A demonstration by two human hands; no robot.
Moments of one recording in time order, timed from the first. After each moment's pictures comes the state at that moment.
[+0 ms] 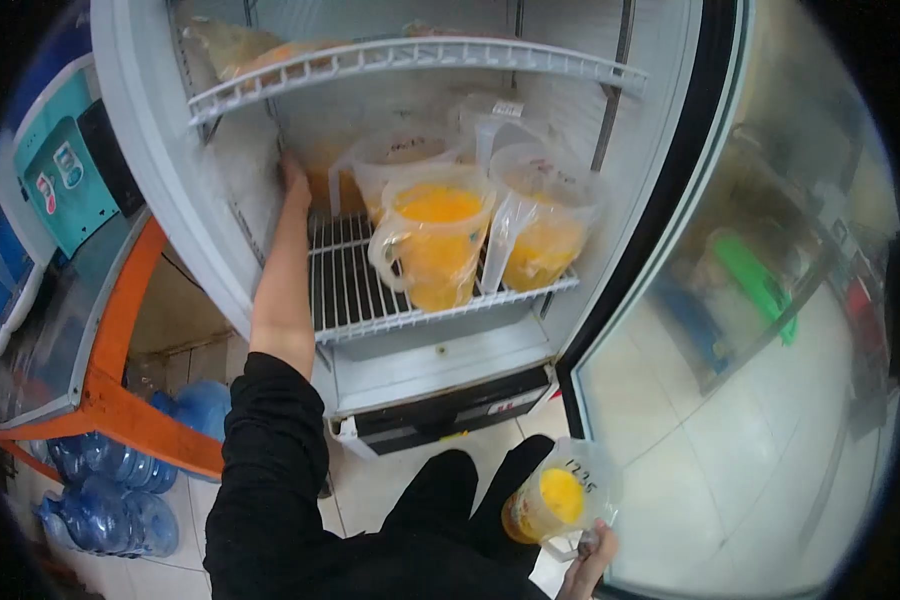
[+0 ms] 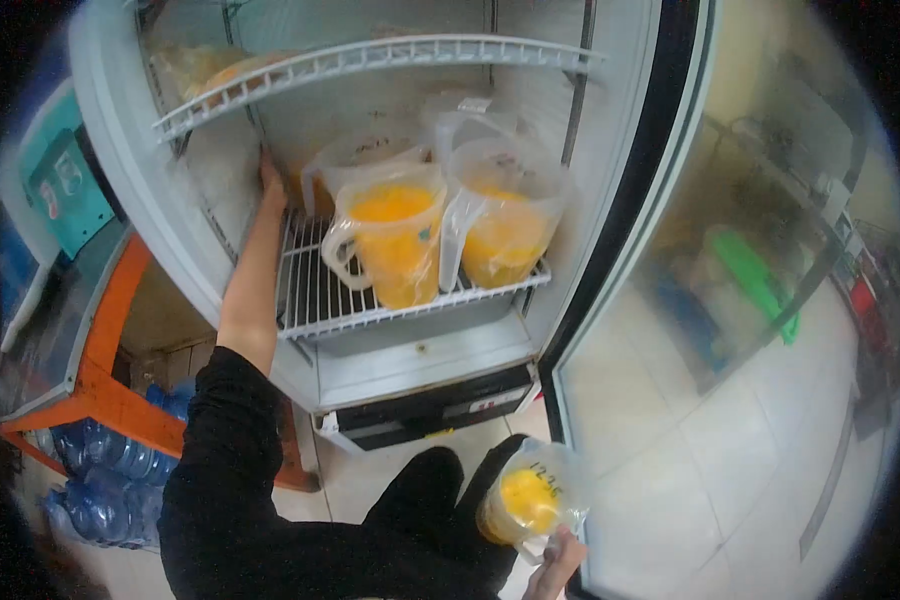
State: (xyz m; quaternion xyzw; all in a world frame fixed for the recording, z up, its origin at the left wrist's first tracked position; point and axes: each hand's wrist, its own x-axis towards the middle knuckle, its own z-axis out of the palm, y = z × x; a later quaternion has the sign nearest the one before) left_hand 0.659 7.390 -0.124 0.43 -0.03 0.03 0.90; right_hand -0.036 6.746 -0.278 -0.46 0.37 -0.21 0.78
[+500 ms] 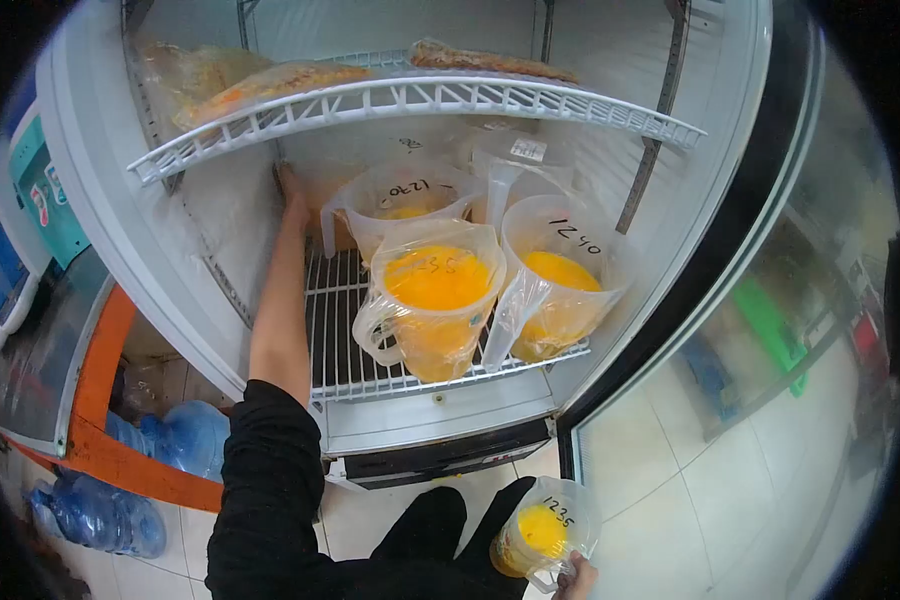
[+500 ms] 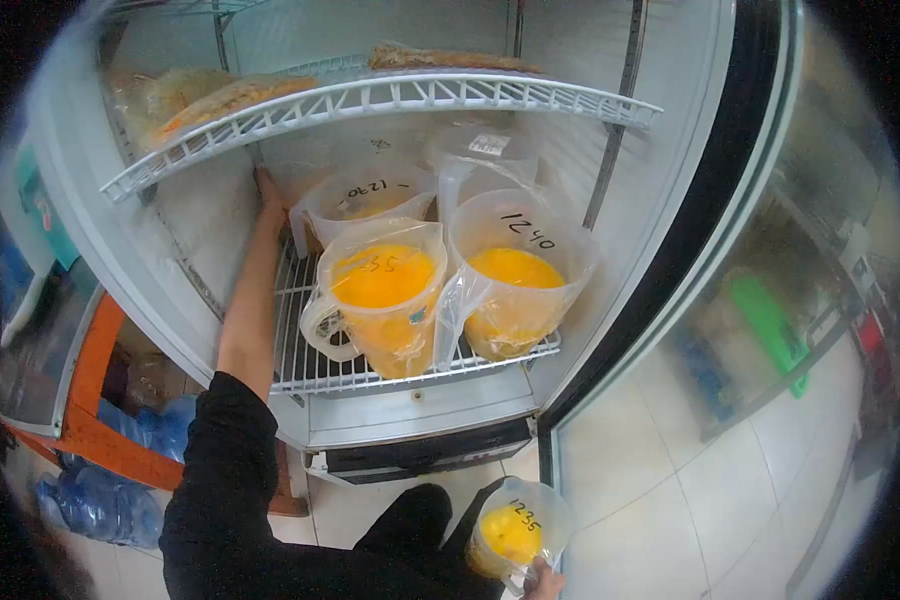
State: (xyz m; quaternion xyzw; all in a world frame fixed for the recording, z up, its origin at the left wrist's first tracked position) left_hand 0.738 7.389 -0.164 0.47 -0.02 0.21 0.86; right_hand 0.030 6.736 -0.281 -0.53 0.38 -0.08 0.76
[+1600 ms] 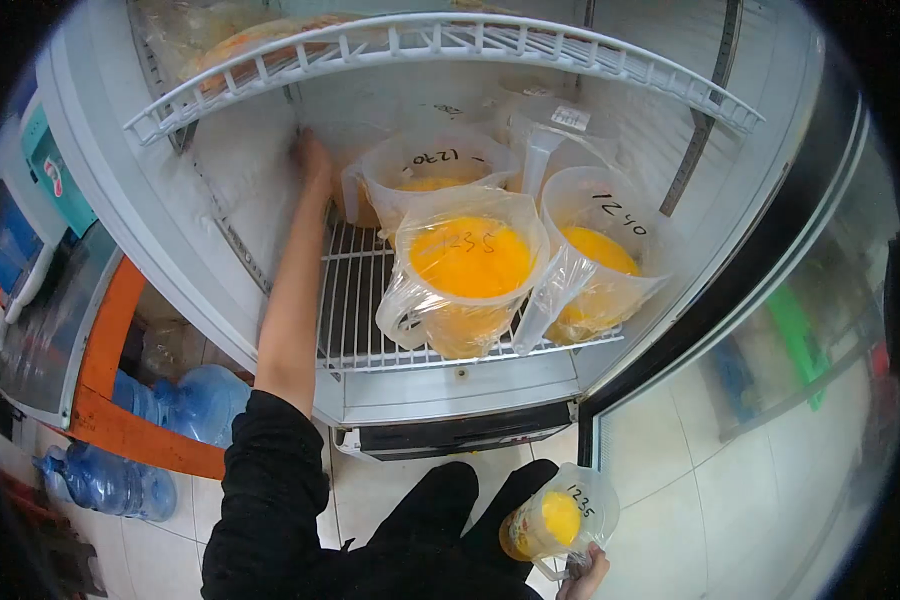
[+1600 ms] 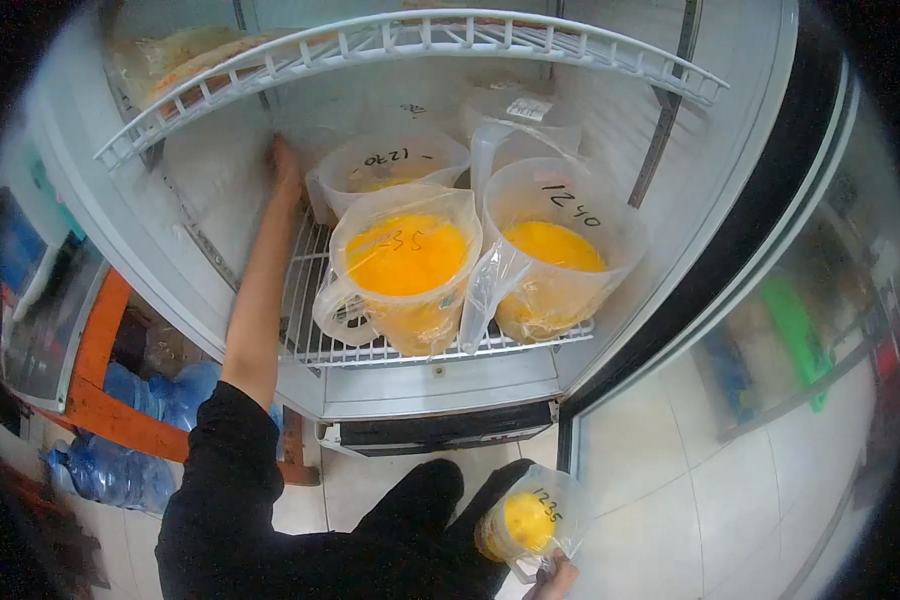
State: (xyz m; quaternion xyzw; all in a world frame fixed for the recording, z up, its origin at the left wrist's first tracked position) left_hand 0.521 7.201 -0.080 0.58 0.13 0.44 0.67; right_hand 0.039 6.721 -0.292 -0.51 0.42 -0.08 0.74
